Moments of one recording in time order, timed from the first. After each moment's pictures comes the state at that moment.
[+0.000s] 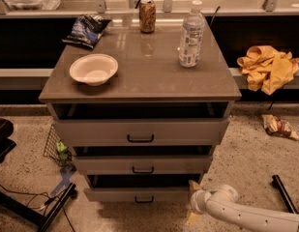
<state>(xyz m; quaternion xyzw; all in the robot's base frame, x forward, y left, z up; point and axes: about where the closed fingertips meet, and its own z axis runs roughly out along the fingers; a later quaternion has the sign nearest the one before) 0.494 -0.189 0.228 -0.62 0.75 0.02 0.24</state>
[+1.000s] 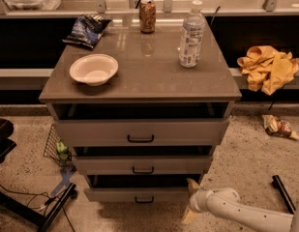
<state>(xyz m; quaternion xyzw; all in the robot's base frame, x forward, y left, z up) 0.511 -0.180 0.220 -0.61 0.74 0.04 0.28</state>
